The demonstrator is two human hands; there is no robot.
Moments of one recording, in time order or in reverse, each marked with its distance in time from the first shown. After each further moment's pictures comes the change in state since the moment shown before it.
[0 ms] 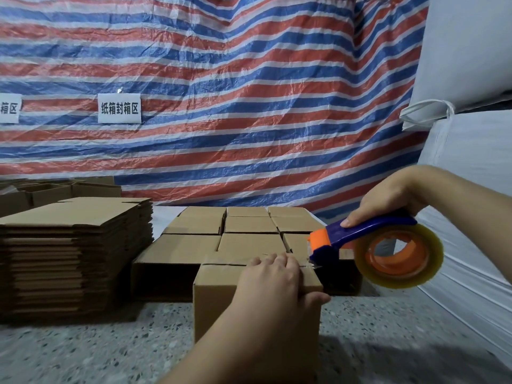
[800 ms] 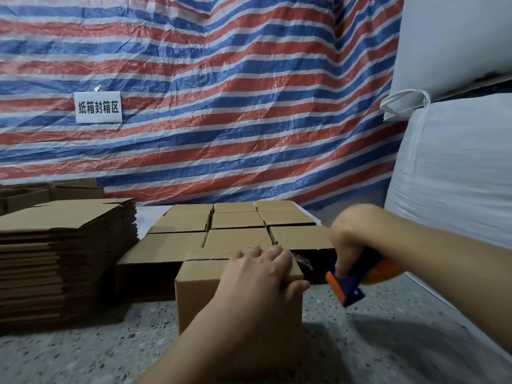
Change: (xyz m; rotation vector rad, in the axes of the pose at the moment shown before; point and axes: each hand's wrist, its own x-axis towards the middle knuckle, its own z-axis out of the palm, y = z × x) left_hand -0.006 -0.002 -0.001 -0.071 0.025 0.079; right_hand 0.027 -0.027 0.080 -0.762 0.190 0.187
